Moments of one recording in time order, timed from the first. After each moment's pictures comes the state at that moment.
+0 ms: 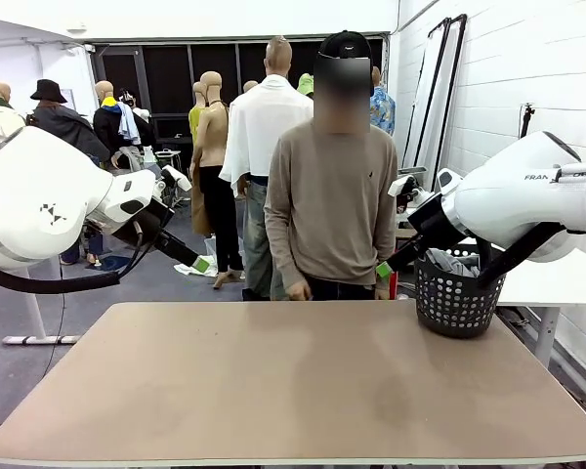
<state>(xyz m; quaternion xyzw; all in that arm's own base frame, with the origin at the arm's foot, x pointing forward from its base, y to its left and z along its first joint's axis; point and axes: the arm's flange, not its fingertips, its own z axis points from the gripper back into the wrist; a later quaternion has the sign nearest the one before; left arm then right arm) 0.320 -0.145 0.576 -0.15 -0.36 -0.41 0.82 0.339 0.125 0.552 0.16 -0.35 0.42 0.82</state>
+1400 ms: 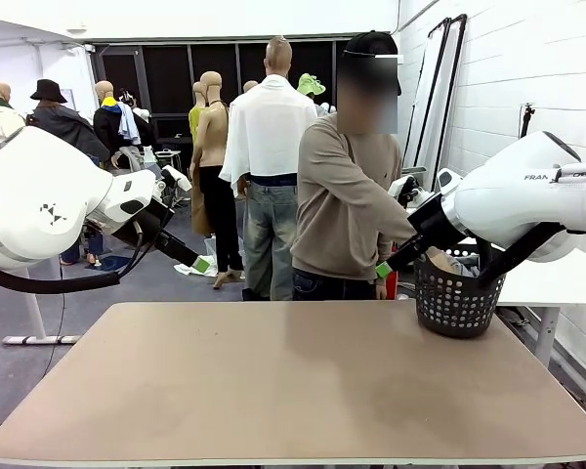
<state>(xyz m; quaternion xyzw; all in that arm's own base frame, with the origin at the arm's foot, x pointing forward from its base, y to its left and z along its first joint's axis) 0.320 -0.145 0.576 -0.15 -0.36 -0.41 0.82 0.339 0.126 0.552 0.16 -0.35 0.42 0.82</state>
